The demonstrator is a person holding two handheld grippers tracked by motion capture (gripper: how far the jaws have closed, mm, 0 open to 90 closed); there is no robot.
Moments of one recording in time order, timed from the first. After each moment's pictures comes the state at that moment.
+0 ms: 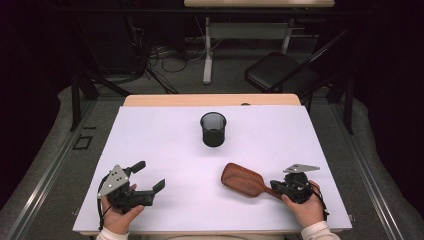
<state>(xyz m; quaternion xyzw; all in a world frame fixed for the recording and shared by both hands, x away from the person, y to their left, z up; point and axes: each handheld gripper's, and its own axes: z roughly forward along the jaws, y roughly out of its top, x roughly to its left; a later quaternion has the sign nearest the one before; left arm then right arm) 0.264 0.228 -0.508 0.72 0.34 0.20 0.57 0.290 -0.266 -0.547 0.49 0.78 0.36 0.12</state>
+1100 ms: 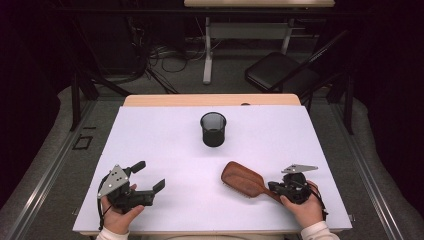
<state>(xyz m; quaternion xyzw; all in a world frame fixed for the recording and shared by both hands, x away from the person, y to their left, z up) 0.264 0.228 -0.509 0.72 0.34 0.20 0.57 0.290 -0.262 -0.547 0.49 0.79 0.36 0.11</state>
